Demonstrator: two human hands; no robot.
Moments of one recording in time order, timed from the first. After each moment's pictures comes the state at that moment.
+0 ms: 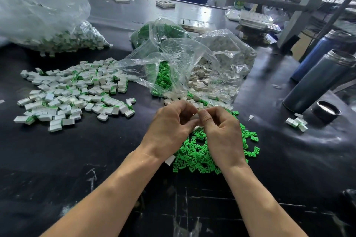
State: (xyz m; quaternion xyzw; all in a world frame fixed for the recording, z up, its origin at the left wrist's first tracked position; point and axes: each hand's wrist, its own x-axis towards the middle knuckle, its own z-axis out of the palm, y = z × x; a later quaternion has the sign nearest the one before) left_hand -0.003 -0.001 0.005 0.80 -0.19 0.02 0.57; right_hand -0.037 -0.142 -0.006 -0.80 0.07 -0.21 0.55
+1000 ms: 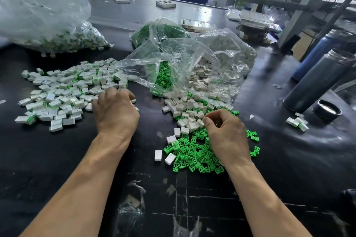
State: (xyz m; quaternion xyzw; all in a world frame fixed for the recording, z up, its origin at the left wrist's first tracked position) left_hand 0.046 0.073 0.000 0.97 0.08 0.17 0.18; right_hand -0.036 -0.154 -0.005 -0.89 0.15 -0.18 0.39
